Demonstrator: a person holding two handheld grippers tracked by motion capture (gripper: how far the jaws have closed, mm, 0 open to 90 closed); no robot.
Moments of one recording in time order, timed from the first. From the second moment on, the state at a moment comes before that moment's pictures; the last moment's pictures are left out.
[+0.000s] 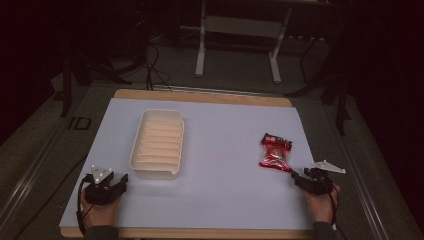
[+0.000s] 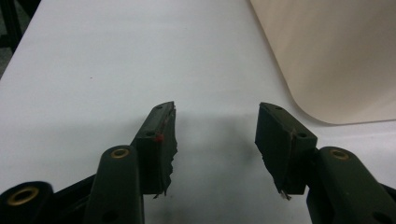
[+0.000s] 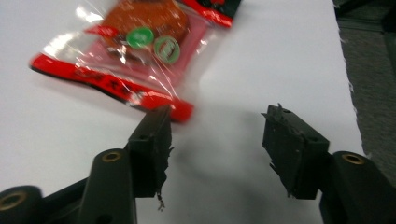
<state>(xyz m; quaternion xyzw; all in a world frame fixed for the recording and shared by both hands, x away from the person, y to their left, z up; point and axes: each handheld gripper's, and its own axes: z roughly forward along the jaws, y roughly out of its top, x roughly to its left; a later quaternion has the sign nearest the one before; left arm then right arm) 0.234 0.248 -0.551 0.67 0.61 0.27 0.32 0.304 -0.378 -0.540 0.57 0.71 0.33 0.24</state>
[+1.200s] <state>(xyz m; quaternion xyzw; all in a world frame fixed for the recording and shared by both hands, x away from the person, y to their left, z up) 0.237 0.244 -0.552 0.69 0.61 0.27 0.30 0.404 -0.385 -0.513 0.53 0.74 0.37 0.19</state>
